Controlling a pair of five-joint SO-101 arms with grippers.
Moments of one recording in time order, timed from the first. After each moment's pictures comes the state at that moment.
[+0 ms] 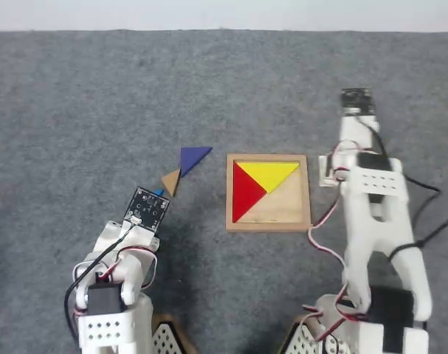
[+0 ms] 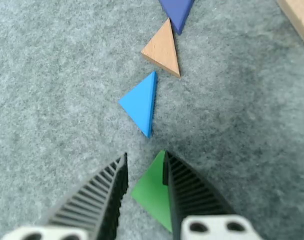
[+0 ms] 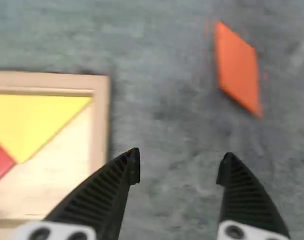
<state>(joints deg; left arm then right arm) -11.1 -102.9 96.9 70.9 -23.5 3.3 -13.0 35.6 50.3 7.1</state>
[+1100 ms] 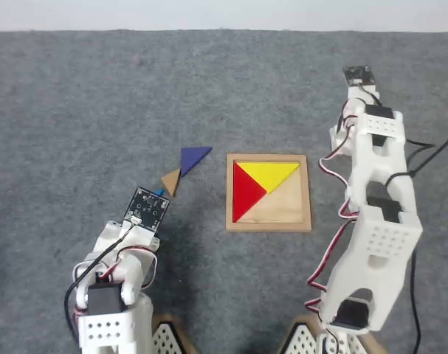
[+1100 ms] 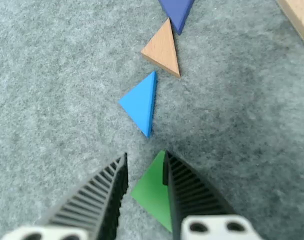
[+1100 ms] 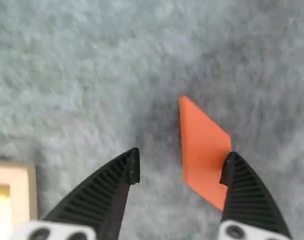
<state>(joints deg) -11.1 -102.9 96.9 70.9 -23.5 7.2 35.3 -12.5 60.4 14.3</state>
